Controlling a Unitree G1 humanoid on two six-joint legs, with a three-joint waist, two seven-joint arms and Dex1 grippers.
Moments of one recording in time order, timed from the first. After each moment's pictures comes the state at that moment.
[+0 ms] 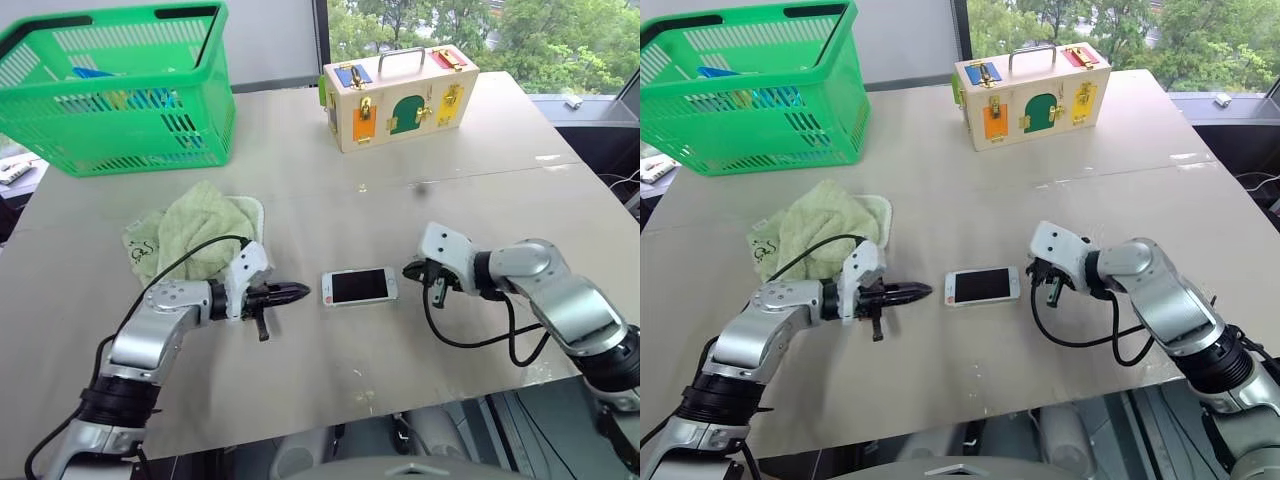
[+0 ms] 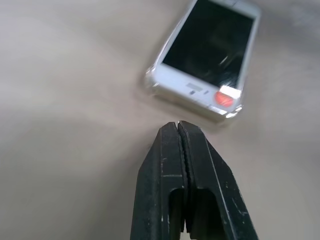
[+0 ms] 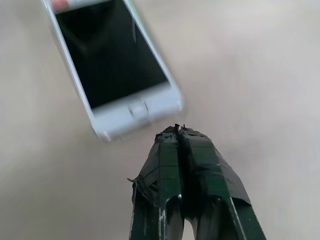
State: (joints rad) left arm -0.19 0.71 -0.05 -0.09 -0.42 0.44 -1.13; right arm -0.47 -0.66 0.31 -0.43 0.15 0.87 0.89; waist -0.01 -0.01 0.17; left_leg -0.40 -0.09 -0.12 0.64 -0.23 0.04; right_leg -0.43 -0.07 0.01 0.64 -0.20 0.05
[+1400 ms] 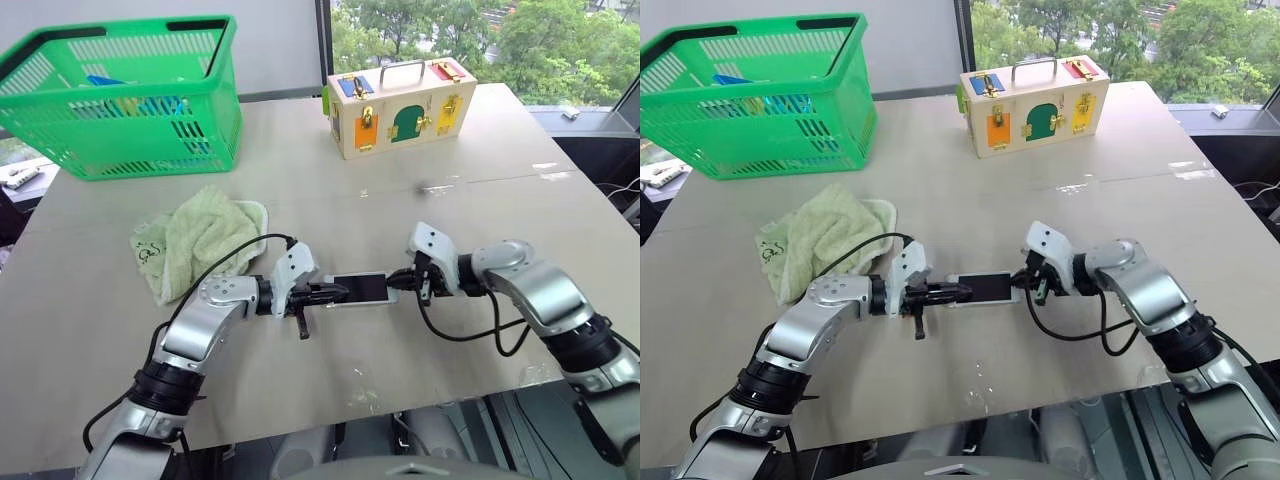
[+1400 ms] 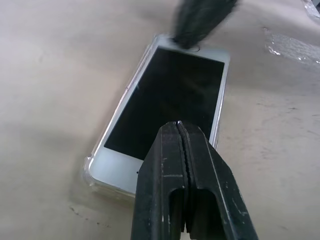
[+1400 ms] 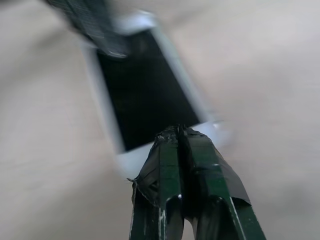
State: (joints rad) left arm -0.28 0.58 -0.21 -0.08 -0.31 0.43 -1.03; right arm -0.51 -0.62 0.36 -0.22 0.29 0.82 1.03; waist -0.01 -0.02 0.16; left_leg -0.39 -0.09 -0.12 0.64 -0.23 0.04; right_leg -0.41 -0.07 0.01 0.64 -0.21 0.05
